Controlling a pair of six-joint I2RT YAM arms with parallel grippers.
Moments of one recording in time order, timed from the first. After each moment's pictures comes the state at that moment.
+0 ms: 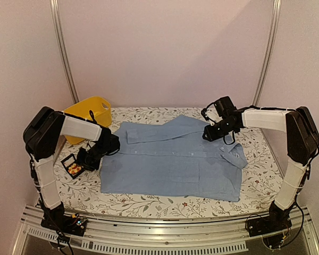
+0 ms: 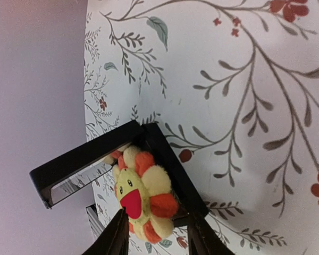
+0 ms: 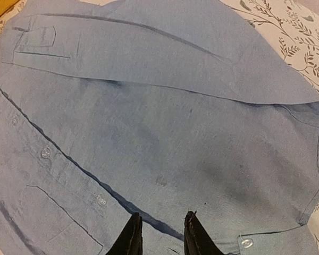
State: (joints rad) left arm -0.50 1.97 1.14 -1.16 -0.74 -0.72; right arm 0.44 1.84 1.29 -0.40 -0.12 0.01
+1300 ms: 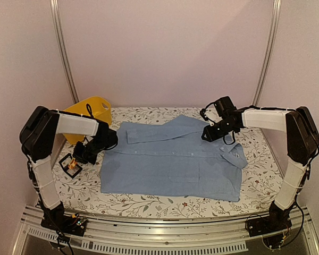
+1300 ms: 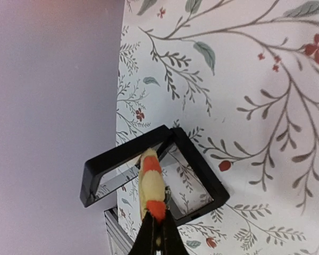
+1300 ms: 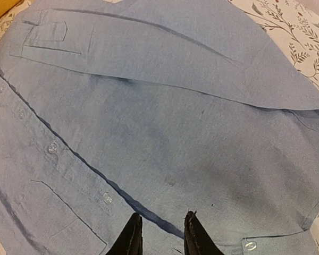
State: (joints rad) left arm -0.45 1.95 1.14 -1.21 -0.82 -0.71; right arm 0.44 1.84 1.29 -0.40 -0.15 -0.02
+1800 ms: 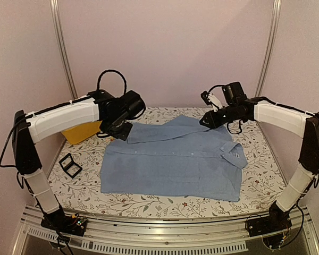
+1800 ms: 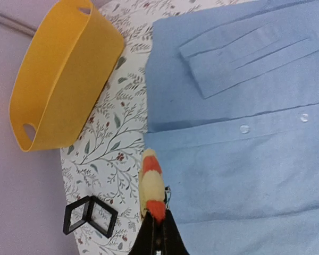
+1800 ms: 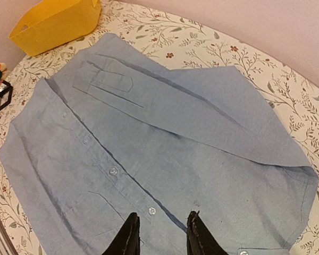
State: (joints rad) left arm -0.79 1.80 1.60 -1.20 -0.70 -0.48; right arm 0.44 1.71 1.34 -0.42 -0.26 -0.06
